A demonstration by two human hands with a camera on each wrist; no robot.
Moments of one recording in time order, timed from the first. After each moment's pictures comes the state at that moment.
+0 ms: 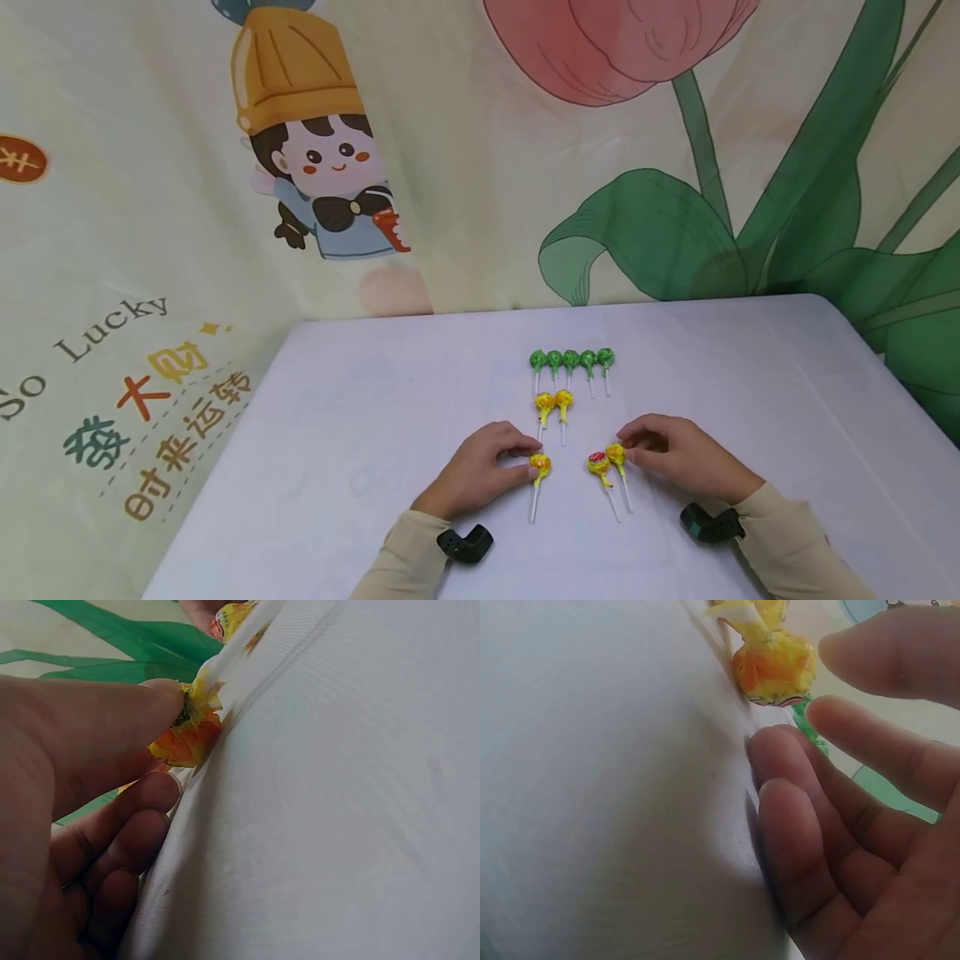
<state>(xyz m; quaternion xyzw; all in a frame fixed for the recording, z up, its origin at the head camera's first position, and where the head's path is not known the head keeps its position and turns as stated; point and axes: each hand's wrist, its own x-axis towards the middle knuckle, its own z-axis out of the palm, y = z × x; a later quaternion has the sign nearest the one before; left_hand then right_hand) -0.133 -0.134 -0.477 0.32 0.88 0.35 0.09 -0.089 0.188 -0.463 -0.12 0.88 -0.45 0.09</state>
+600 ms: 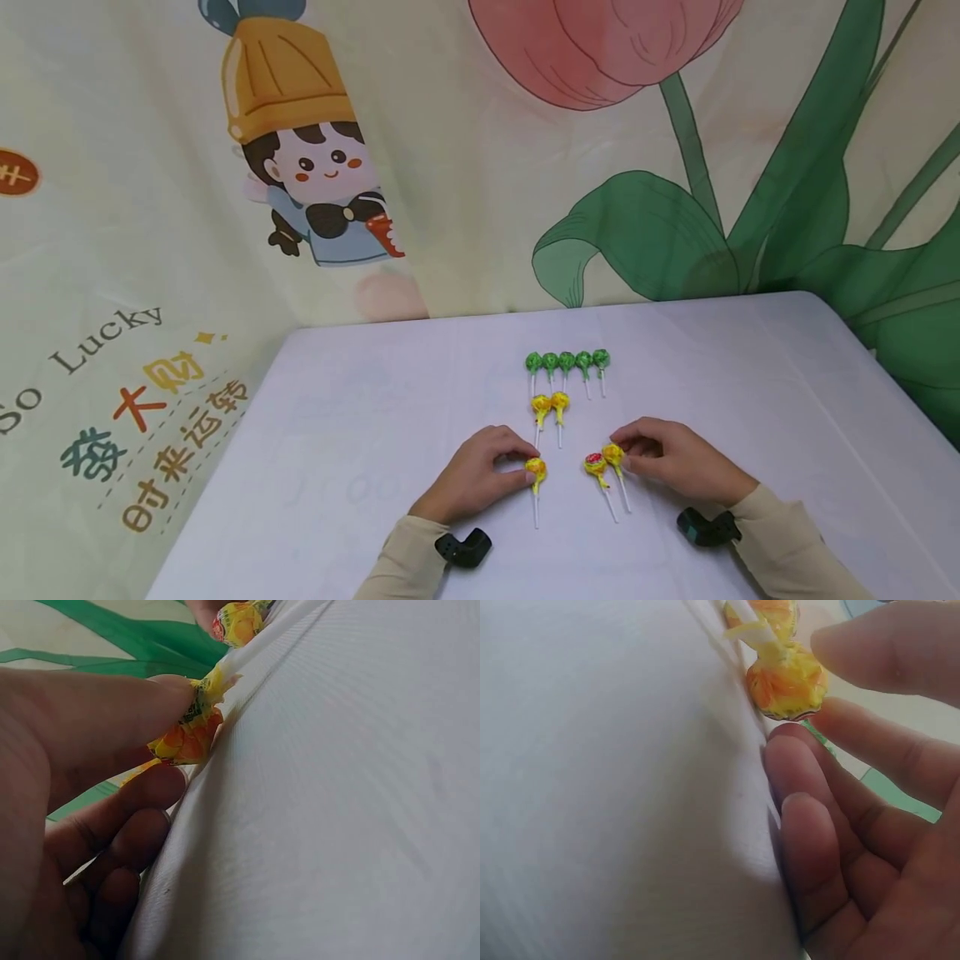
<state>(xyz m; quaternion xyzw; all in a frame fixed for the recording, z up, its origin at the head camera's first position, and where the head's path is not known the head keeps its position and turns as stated) -0.133 -0.134 -0.477 0.33 0.87 0.35 0.09 -0.085 0.187 -0.466 -0.13 0.88 -0.46 0.10</state>
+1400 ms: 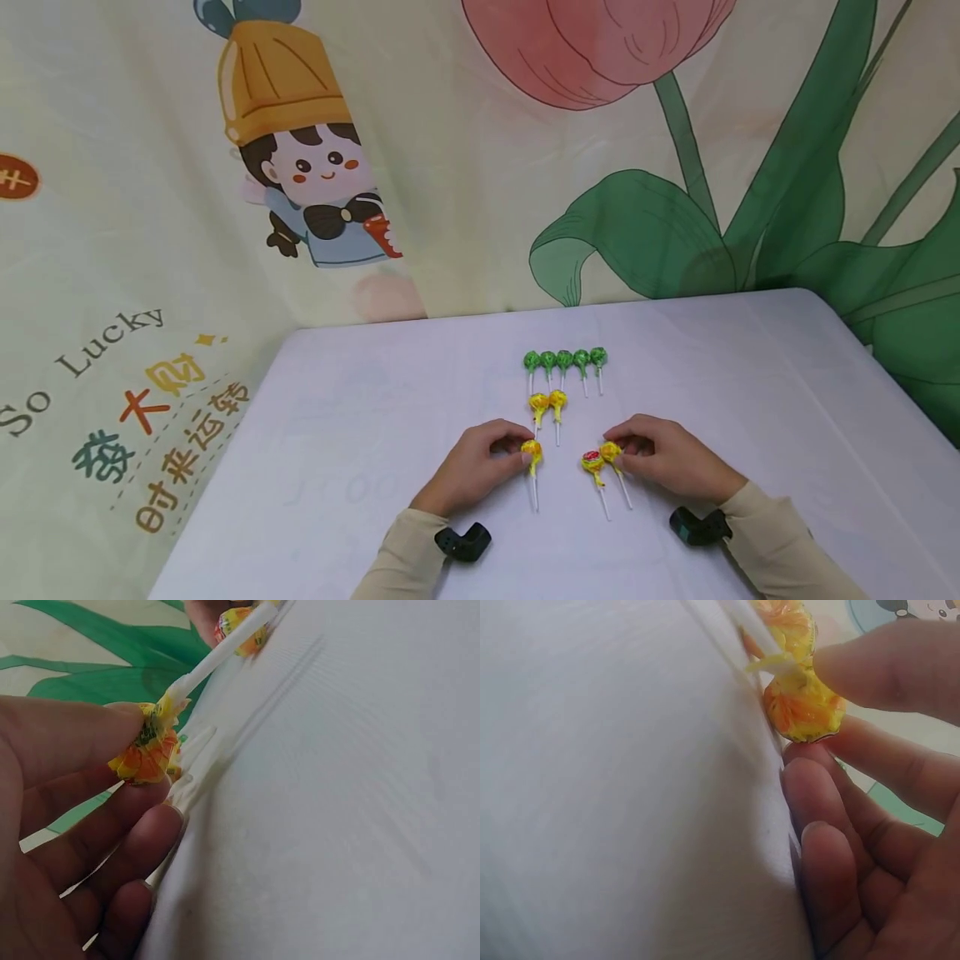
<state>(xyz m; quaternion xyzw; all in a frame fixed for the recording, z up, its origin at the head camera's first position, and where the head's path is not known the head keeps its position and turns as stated) -0.134 -0.130 -0.472 0.26 0.86 0.43 0.11 -0.086 0.184 -0.470 -0.14 0.88 -0.44 0.08</state>
